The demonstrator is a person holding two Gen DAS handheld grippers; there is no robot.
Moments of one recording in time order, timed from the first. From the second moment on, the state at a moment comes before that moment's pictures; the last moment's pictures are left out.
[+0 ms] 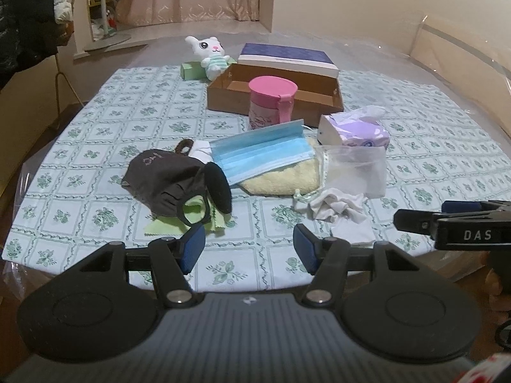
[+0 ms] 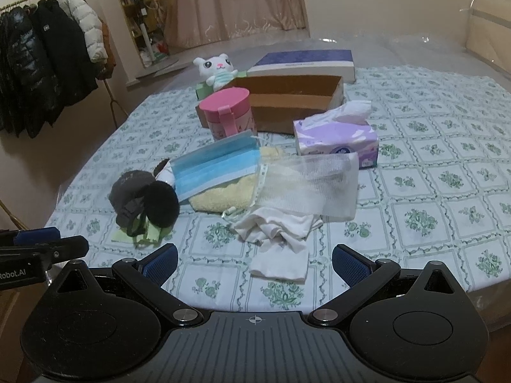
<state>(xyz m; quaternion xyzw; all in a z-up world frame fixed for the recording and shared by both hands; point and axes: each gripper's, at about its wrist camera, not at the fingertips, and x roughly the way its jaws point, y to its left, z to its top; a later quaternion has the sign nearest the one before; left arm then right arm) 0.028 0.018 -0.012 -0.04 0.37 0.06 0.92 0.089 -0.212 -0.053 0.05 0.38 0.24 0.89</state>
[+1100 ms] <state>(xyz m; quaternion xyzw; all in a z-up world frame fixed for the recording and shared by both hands) 0.057 0.085 -0.065 -0.05 0.33 0.08 0.94 0.128 -0.238 -0.088 0.06 0.32 0.20 0.92</state>
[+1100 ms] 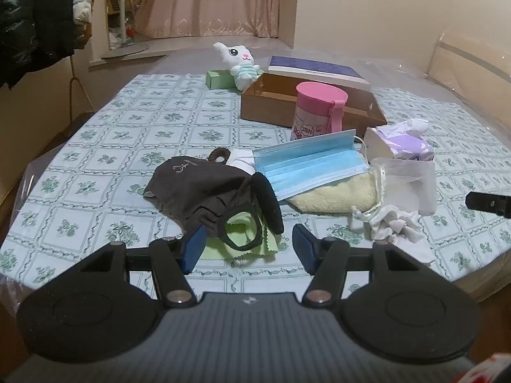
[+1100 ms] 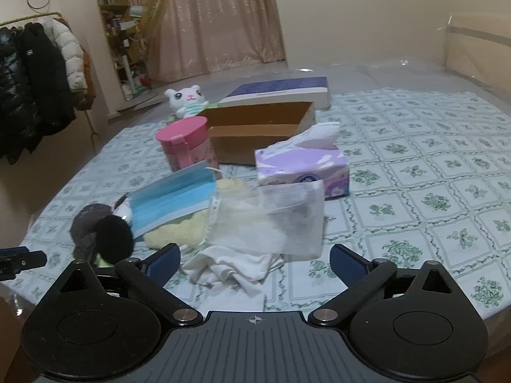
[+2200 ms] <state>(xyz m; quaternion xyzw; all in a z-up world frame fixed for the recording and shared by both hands) 0.173 0.075 -0.127 -0.03 0.36 0.06 0.93 0.208 -0.254 -0.137 0.10 0.34 0.18 0.92</state>
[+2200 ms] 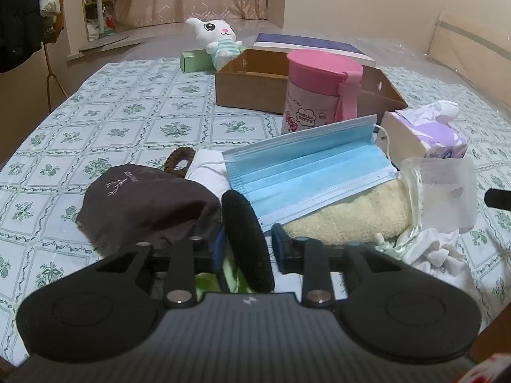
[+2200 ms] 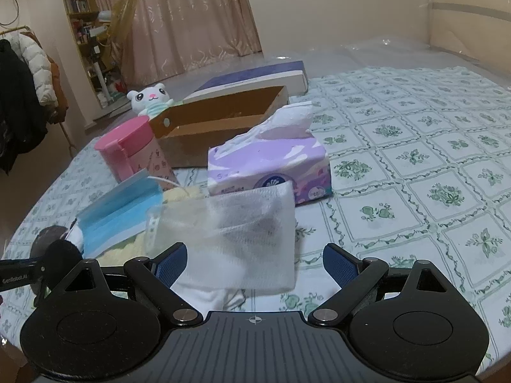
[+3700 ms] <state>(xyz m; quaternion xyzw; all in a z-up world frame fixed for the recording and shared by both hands) 0.184 0.062 -0.096 -0.02 0.35 0.06 0.94 0.254 -0.259 -0.153 0.09 0.33 0.24 0.91</state>
